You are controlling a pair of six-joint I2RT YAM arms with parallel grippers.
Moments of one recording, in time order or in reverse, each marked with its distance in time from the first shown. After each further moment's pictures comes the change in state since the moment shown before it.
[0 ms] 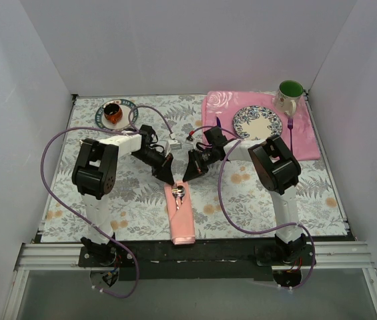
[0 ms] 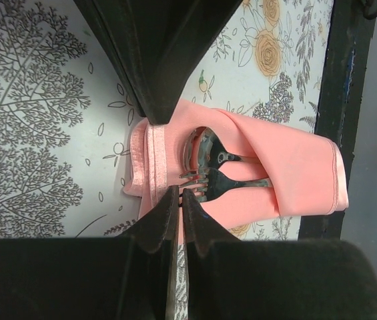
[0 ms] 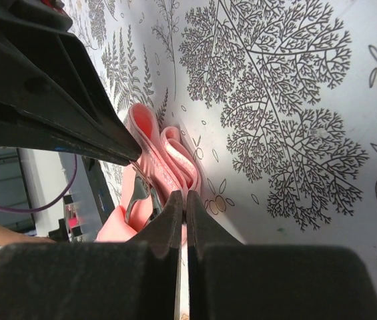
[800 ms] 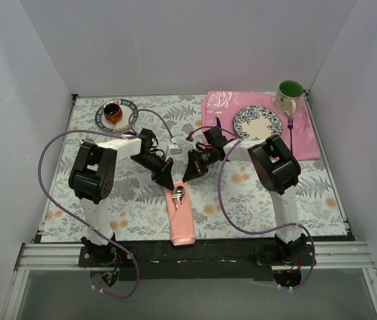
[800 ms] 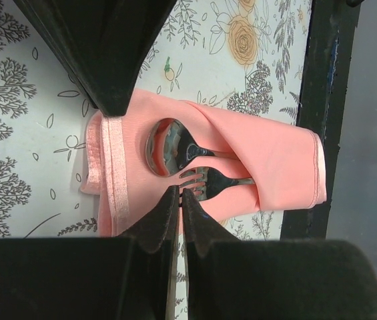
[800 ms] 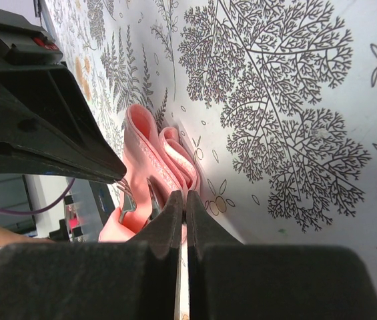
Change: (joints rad) left arm -0.023 -0.064 -0.081 -0.004 0.011 0.002; right arm 0.003 0.000 -0.001 0.000 0.005 0.007
